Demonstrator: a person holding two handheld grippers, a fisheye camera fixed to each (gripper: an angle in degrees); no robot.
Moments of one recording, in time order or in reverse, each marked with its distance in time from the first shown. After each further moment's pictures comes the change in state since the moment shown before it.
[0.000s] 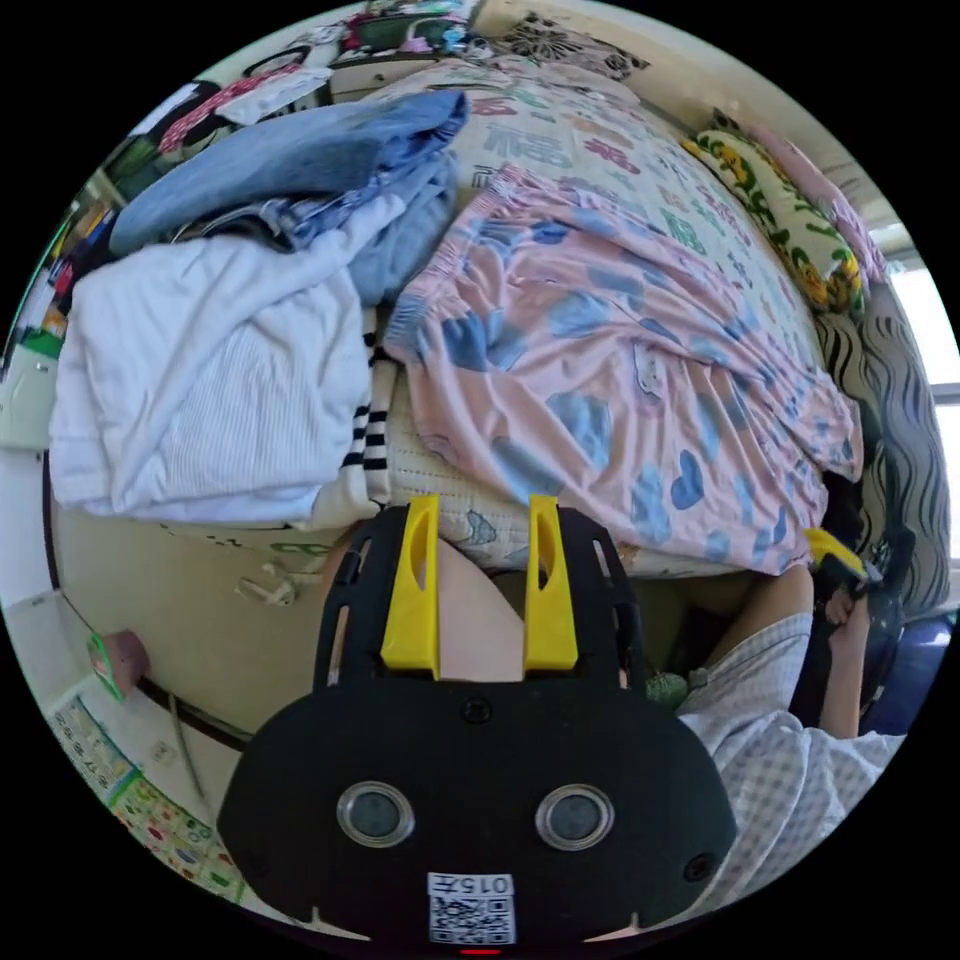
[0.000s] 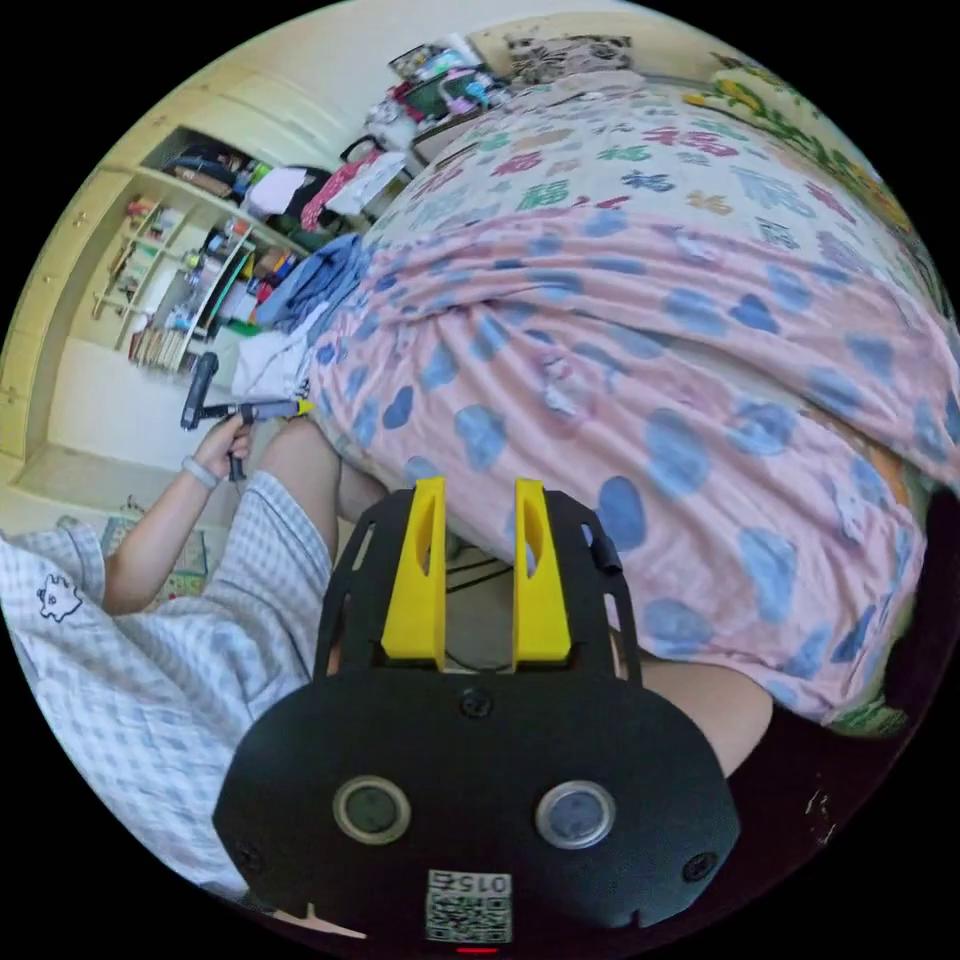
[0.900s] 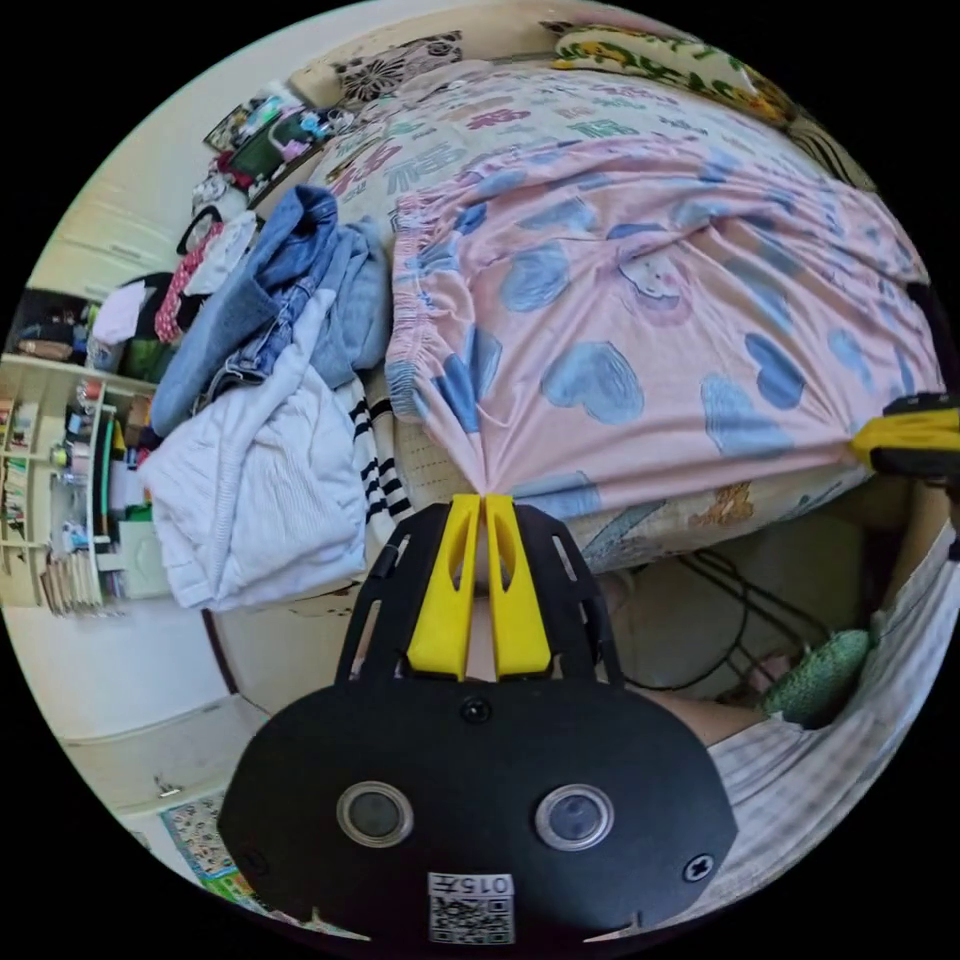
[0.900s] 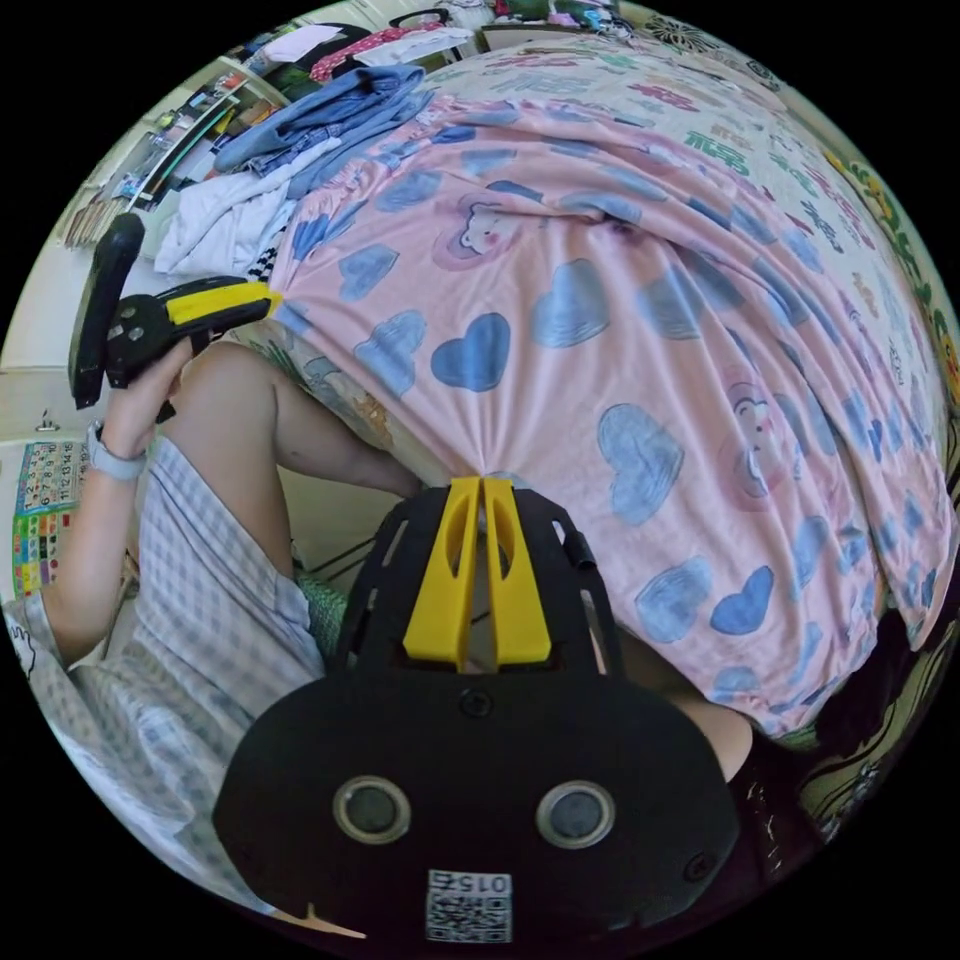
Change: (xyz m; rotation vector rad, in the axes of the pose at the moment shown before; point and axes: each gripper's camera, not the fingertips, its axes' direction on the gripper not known) left arm 0.084 0.054 0.032 0.061 -0.510 0.375; right arm -0.013 -0.098 0.206 -0.278 0.256 -0.136
